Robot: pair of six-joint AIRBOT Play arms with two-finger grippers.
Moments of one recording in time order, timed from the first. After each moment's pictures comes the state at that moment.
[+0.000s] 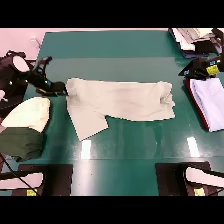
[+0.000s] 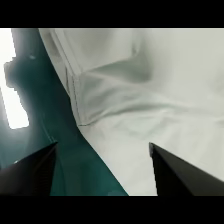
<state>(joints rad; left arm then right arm) 0.00 -1.39 1.26 1.25 -1.23 -1.49 -0.26 -1.31 1.55 -0.99 1.53 1.40</state>
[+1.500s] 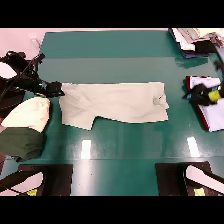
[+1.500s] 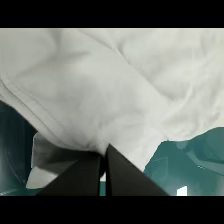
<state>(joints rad) 0.01 -1.18 1.16 1.09 -1.20 -1.42 -0.48 -1.16 1.04 -1.00 1.50 1.37</state>
